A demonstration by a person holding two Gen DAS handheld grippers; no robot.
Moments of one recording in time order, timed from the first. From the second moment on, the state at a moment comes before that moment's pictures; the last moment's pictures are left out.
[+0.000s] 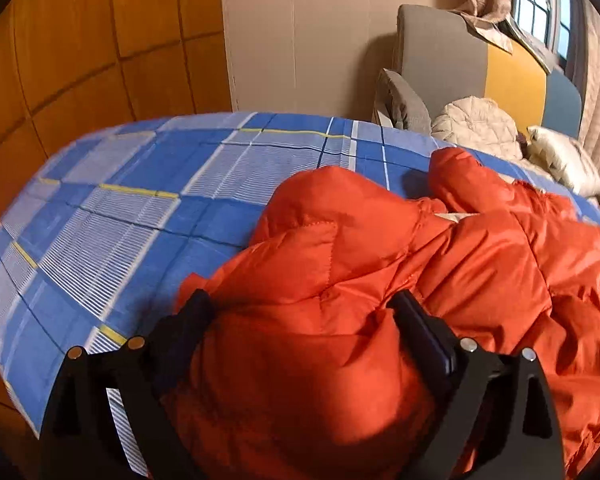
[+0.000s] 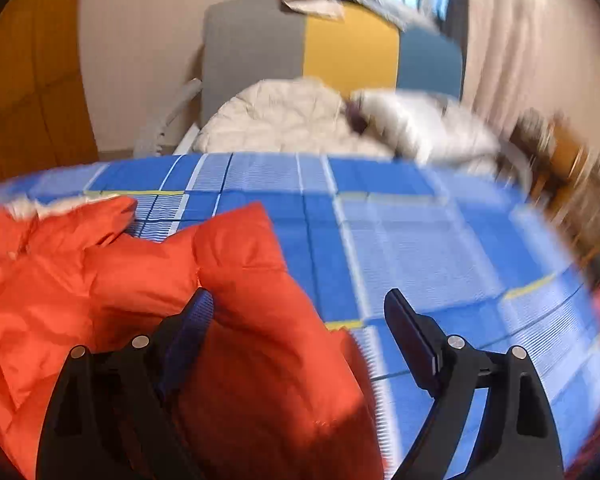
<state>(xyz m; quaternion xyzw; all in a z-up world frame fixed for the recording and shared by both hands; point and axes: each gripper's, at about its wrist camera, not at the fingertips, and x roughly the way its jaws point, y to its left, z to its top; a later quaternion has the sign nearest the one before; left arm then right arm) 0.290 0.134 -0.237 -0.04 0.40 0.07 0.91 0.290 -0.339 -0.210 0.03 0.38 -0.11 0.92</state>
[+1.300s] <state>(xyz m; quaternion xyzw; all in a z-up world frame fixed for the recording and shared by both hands) 0.133 0.132 -0.294 -0.45 0.31 0.00 0.84 0.213 -0.226 -0.209 -0.03 0.34 -0.03 0.94</state>
